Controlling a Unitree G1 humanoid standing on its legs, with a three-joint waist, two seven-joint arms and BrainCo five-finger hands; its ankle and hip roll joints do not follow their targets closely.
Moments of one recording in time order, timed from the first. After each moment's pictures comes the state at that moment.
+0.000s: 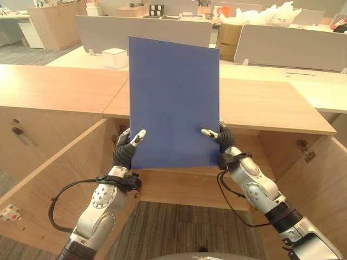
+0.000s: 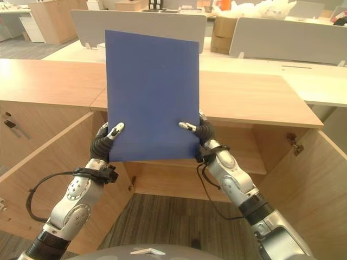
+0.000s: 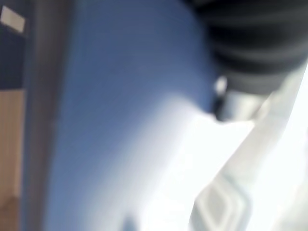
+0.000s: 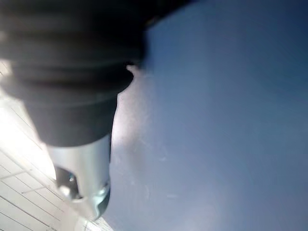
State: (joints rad) left arm 0.05 0.43 -0.25 -0.28 -0.69 -0.11 -0.03; right arm -0.33 -0.41 0.49 0.04 0.88 -0.08 0.09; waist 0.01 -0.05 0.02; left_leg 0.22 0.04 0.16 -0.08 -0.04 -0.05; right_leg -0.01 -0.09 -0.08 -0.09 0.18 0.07
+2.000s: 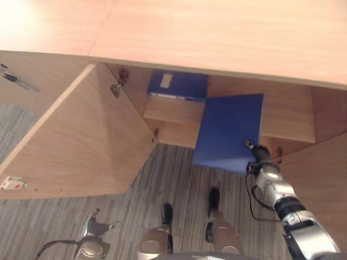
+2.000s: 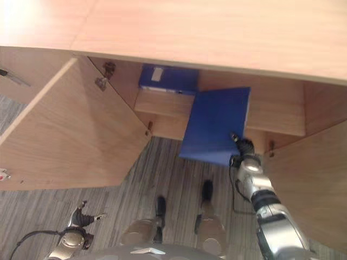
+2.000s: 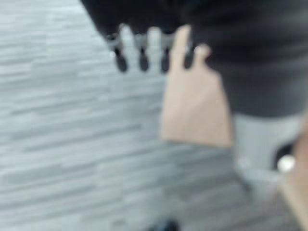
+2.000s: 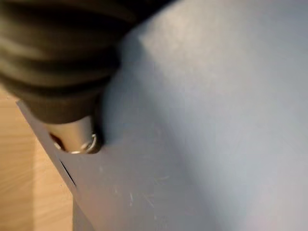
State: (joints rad) left arm 0.14 0.36 -0.20 0.90 -0.01 -0.06 0.14; right arm -0.46 -0.37 0.17 0.79 0.64 0.00 -0.13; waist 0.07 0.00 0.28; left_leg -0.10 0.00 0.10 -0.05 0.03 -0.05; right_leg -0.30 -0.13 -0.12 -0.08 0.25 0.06
